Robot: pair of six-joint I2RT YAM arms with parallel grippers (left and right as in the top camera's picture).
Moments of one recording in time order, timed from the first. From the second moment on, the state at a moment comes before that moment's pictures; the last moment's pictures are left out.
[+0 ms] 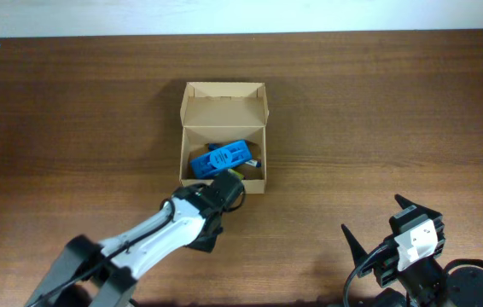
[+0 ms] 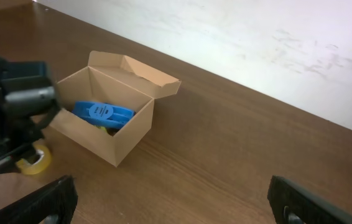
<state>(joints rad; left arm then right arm) -0.68 1.56 0.77 -0.76 -0.11 -1.99 0.57 0.30 0.87 -0.91 0.16 -0.11</state>
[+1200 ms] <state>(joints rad) -0.59 1.82 1.52 -1.01 -0.32 -1.14 0.57 0.30 0.87 -0.91 0.16 -0.11</state>
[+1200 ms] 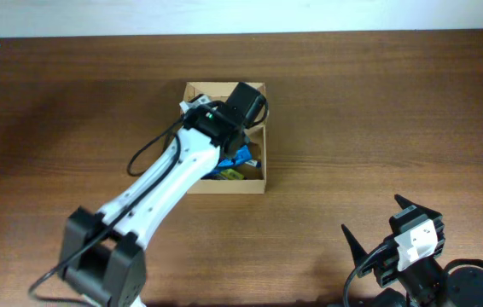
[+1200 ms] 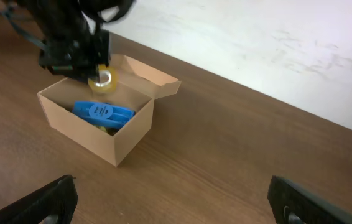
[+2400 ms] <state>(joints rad) -0.57 1.69 1.52 -1.05 -0.23 -1.10 0.57 0.30 0.87 -0.91 0.16 -0.10</state>
